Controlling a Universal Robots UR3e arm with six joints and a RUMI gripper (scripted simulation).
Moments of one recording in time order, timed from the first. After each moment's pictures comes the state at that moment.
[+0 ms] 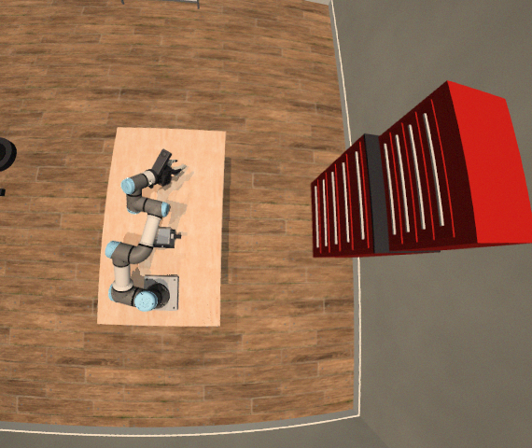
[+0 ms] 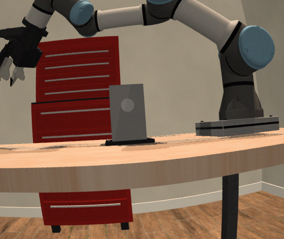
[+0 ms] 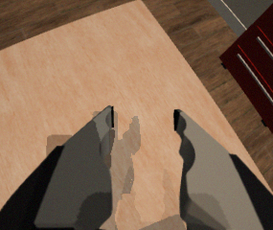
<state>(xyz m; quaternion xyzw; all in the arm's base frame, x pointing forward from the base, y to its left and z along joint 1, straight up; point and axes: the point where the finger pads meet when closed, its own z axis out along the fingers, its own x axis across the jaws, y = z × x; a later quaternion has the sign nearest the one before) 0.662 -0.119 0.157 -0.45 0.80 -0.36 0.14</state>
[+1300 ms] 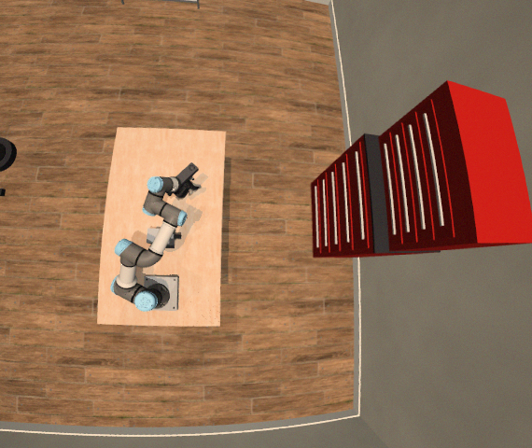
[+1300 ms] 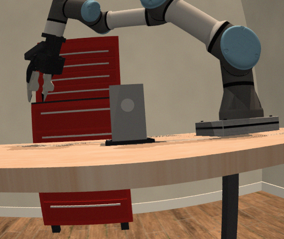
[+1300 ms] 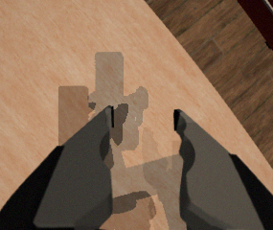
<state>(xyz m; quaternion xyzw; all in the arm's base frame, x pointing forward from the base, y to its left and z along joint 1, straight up) 0.578 -0.201 0.113 -0.39 0.89 -0.22 0.07</state>
